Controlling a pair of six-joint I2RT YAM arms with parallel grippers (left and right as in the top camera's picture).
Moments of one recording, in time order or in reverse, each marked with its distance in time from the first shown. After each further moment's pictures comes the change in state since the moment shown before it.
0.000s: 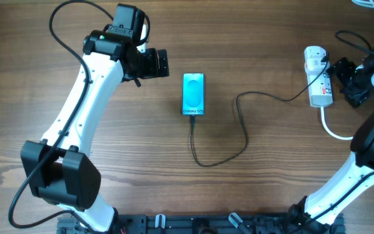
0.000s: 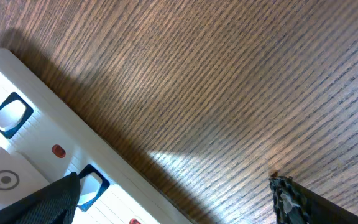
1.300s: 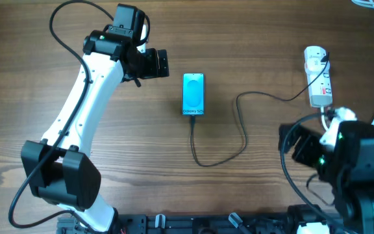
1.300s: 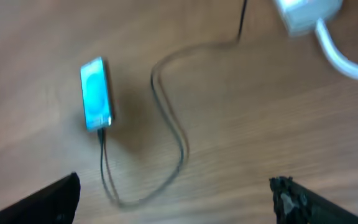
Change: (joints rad) left arm 0.000 0.000 -0.002 0.000 0.000 0.000; right arm 0.533 -1.440 -0.567 -0.447 0.030 0.061
